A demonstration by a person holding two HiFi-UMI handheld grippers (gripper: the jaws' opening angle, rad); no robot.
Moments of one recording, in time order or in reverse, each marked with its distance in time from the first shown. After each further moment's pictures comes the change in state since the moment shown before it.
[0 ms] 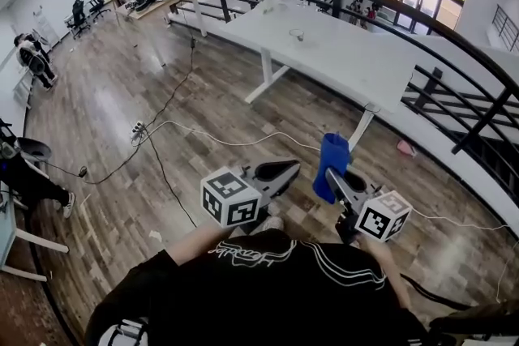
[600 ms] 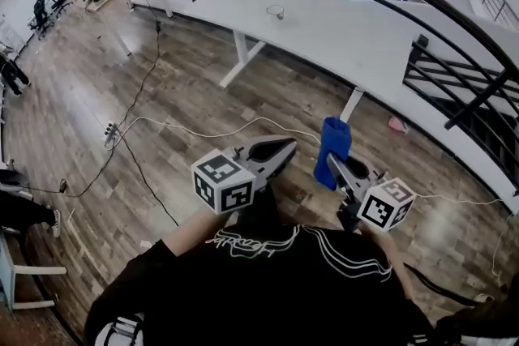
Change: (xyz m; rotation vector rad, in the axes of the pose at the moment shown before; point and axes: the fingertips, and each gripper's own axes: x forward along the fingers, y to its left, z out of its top) left arm 0.073 0.152 0.007 -0.072 -0.013 -0.096; right arm 0.099 -0.113 -0.003 0.032 0.046 -0.147
